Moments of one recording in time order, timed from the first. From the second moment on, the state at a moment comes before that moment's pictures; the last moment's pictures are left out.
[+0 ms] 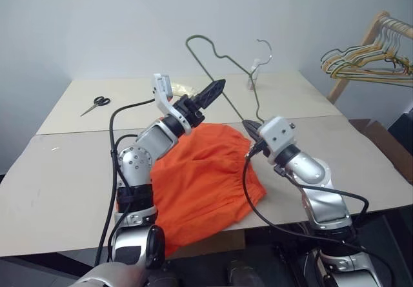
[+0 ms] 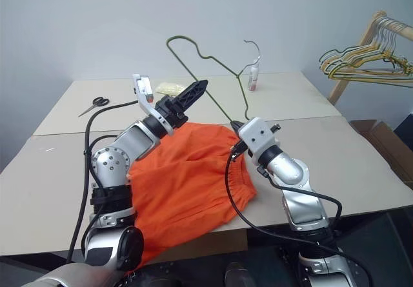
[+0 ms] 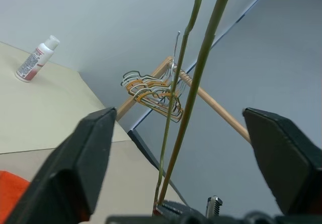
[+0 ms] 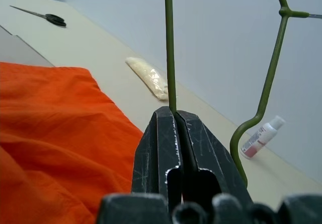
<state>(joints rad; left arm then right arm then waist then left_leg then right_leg) -0.70 0.01 0.28 -0.03 -0.97 0.85 -0.20 -0.32 -0.38 0.11 -0.23 -0.04 0.17 0.43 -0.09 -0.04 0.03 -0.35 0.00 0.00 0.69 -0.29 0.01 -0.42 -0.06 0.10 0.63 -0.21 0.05</state>
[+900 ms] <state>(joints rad) -0.61 0.27 0.02 -0.11 -0.63 0.56 -0.54 -0.26 -0.42 0.02 -0.32 0.05 0.15 0.51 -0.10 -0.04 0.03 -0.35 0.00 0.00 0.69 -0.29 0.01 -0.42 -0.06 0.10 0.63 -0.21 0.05</state>
